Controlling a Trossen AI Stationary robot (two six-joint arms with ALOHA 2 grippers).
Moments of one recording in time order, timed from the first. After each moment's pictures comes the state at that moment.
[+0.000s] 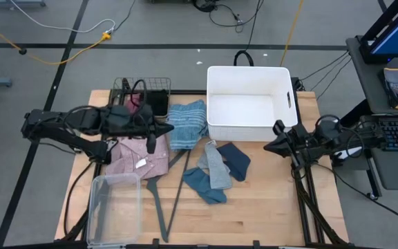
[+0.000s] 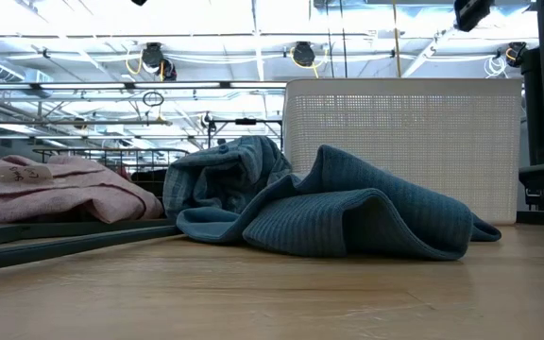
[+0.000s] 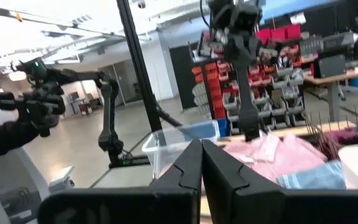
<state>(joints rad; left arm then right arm) -0.09 1.05 1.17 -0.44 -0.26 -0.44 0.17 0.38 0.46 0.09 -0.06 0.27</state>
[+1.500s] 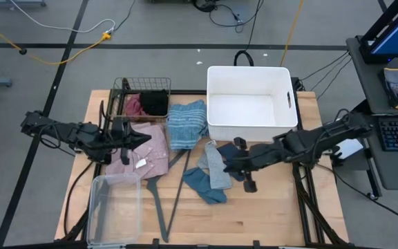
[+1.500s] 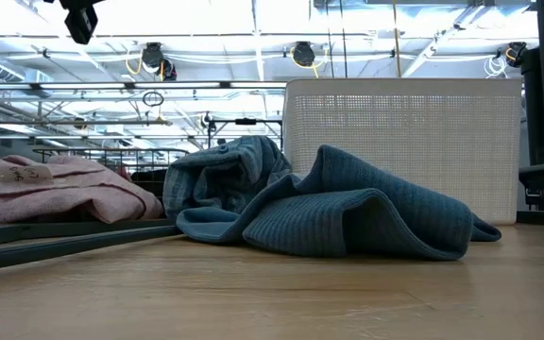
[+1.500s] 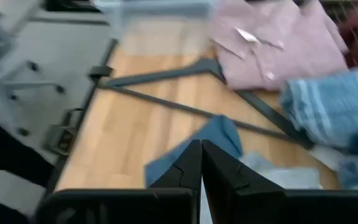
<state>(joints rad) -0.32 0.53 0.58 -0.11 -0.44 -0.35 0.34 1.33 1.26 -0.57 0.11 0.20</state>
